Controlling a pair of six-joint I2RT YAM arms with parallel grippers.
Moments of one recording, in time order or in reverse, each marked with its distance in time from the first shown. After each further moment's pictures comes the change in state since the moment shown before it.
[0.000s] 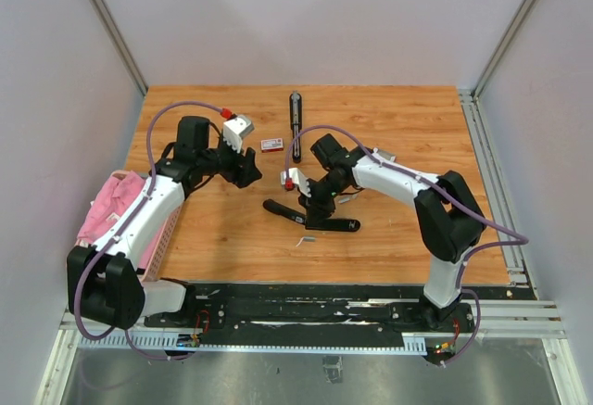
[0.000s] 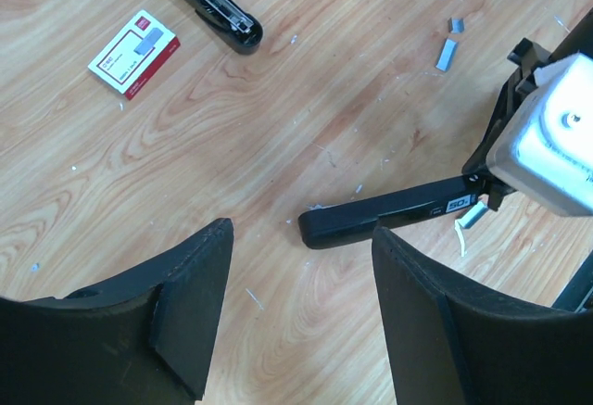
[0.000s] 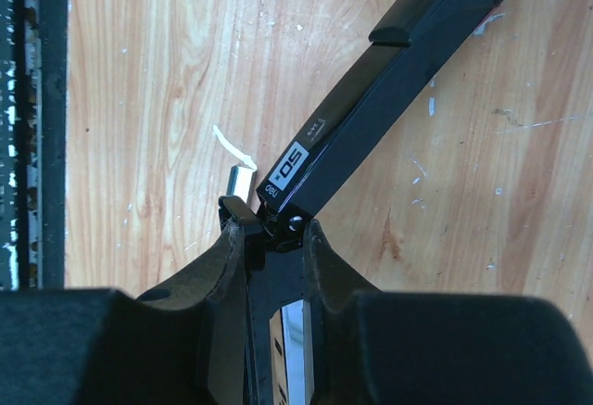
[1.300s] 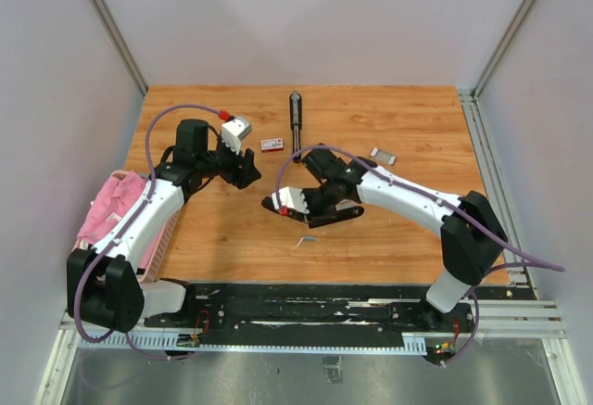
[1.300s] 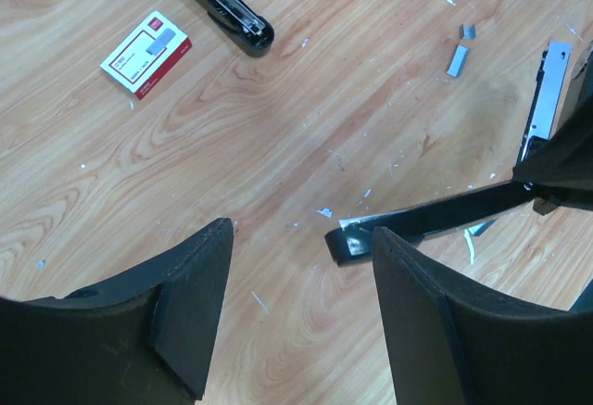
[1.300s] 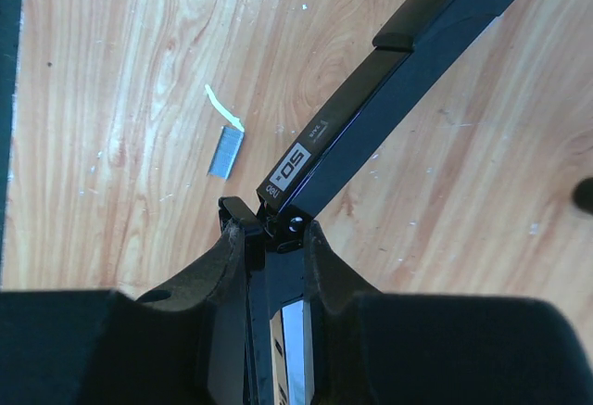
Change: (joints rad) left arm 0.007 -0.020 -0.047 0.058 -0.014 -0.017; right arm 0.115 -0.143 -0.006 -0.077 0.238 -0.141
